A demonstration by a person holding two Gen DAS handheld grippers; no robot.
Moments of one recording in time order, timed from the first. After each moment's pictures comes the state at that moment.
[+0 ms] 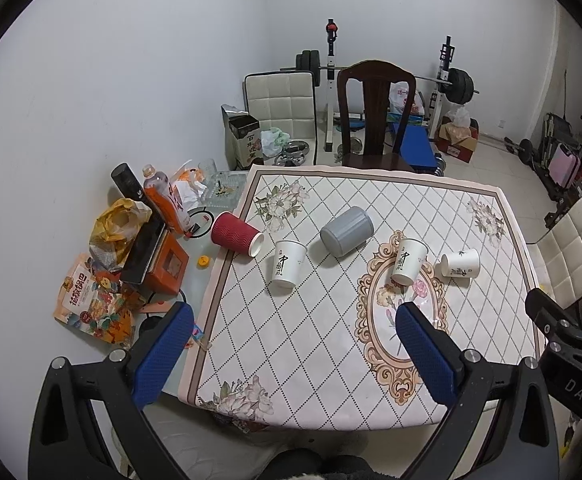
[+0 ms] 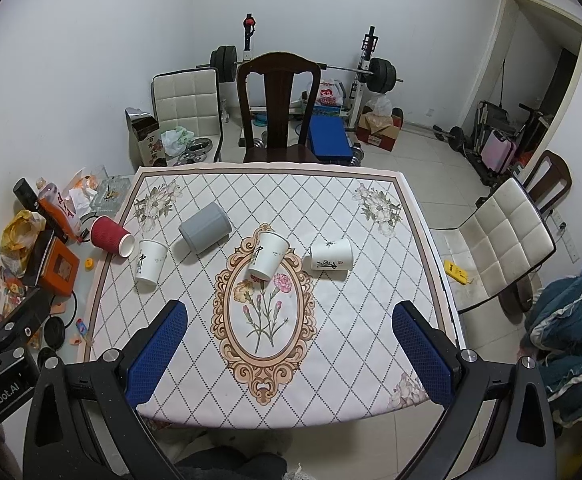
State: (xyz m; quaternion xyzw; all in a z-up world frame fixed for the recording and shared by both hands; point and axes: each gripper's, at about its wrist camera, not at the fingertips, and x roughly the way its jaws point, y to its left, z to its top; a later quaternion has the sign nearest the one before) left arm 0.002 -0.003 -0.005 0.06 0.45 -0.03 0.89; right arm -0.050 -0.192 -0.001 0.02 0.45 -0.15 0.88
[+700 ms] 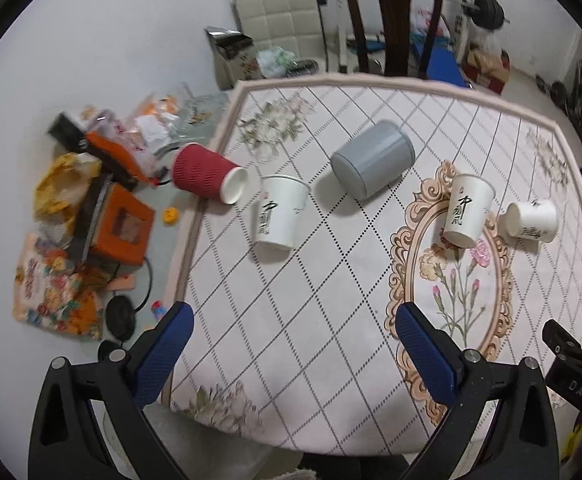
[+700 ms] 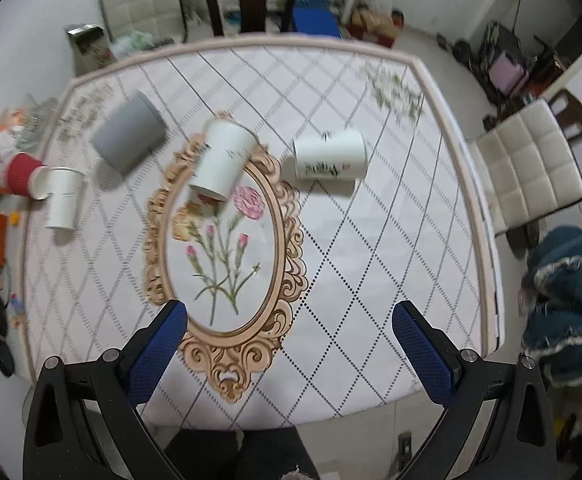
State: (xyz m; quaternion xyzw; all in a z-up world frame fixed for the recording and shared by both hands) left arm 0.114 -0.045 -0.170 0.11 0.56 0.01 0.82; right arm 0.058 -0.279 -0.219 0.06 0.62 -0.18 0.76
